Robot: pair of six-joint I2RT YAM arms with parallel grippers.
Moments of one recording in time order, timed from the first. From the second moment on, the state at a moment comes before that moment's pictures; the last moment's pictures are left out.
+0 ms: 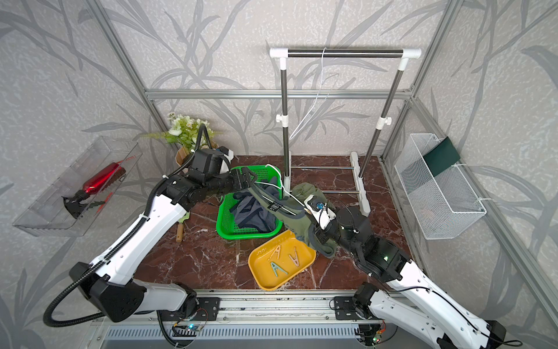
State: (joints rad) left arm -0.45 1.39 1.50 -0.79 0.13 -0.63; right arm 0.80 0.75 0.91 -0.52 0.11 -0.15
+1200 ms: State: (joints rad) left arm -0.43 1.51 1.49 -0.57 0.43 -0.87; right arm 0.80 0.75 0.78 -0.38 -0.02 -0.14
